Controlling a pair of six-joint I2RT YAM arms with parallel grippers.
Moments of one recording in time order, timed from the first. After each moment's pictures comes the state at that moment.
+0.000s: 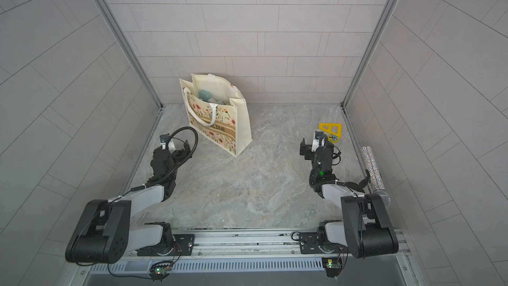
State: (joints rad) left arm -0.03 1.22 0.36 0.66 -0.28 -0.08; right arm 0.04 1.26 0.38 0.71 0.19 0.01
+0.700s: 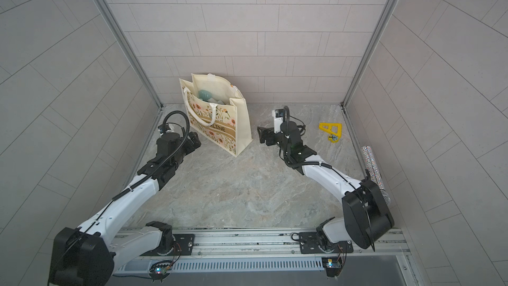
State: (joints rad) left arm -0.23 1.07 0.72 -0.14 -0.25 -0.65; right arm 0.50 1.43 0.97 0.17 -0.03 0.27
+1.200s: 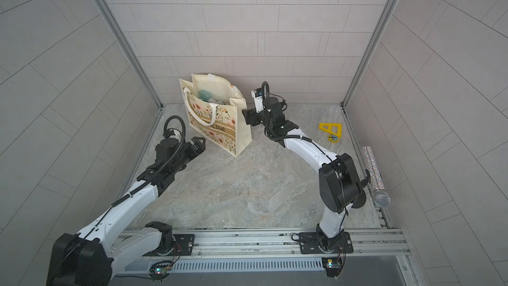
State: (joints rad) left arm -0.23 1.04 0.63 -0.07 0.01 -0.78; right arm 0.46 1.77 1.48 0.00 -0.11 0.14
